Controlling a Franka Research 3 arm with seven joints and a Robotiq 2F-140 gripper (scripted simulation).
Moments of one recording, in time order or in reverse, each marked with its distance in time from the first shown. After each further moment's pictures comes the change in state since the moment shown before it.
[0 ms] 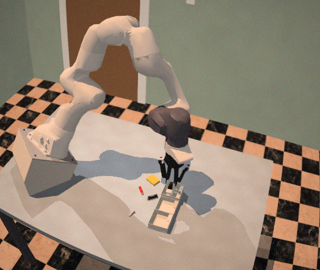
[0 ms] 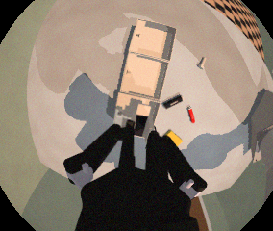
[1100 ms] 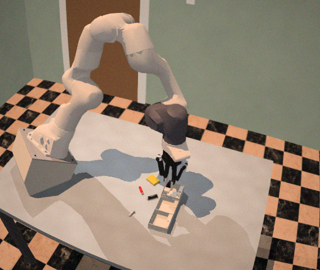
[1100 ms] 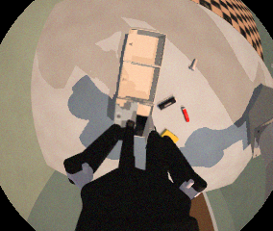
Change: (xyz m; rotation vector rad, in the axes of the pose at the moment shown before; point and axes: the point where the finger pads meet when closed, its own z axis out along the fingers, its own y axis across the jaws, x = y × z) arm 0.015 0.005 -0.024 0.009 -0.005 0.051
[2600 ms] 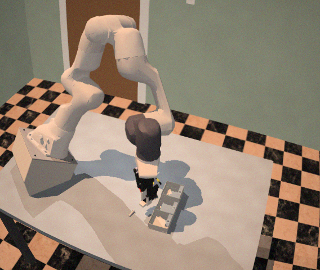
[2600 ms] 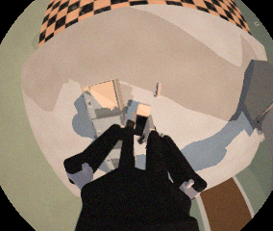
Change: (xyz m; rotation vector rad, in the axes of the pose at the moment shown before) arm 0.111 0.058 0.007 -0.001 -0.001 0.349
